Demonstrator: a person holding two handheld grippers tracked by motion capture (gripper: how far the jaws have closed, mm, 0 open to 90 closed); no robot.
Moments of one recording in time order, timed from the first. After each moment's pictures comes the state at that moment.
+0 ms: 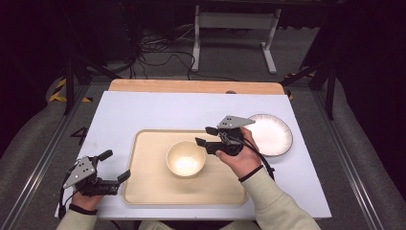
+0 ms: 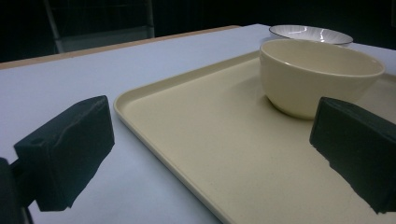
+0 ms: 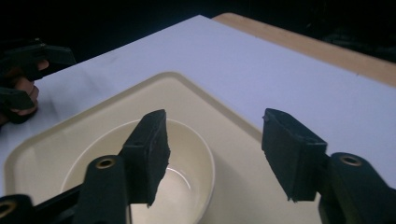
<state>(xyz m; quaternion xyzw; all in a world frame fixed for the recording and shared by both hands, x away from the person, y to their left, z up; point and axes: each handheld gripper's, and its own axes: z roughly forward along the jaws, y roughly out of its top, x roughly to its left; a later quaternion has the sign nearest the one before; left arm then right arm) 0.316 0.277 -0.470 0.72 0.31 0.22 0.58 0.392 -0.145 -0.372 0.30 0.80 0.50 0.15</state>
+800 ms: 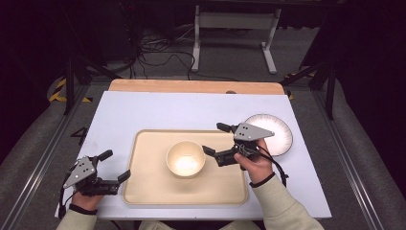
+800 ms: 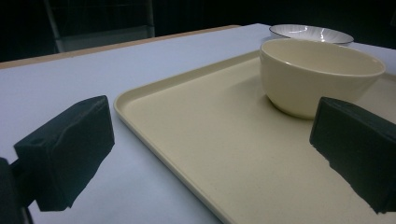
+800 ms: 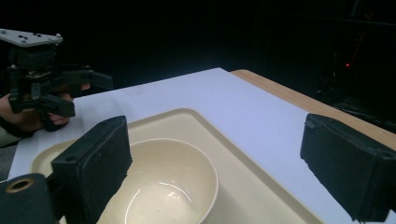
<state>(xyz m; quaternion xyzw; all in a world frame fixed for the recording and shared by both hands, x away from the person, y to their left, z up) 0.317 0.277 -0.470 0.72 0.31 0.22 0.58 0.373 -0.176 -0.374 0.21 0.76 0.59 0.18</state>
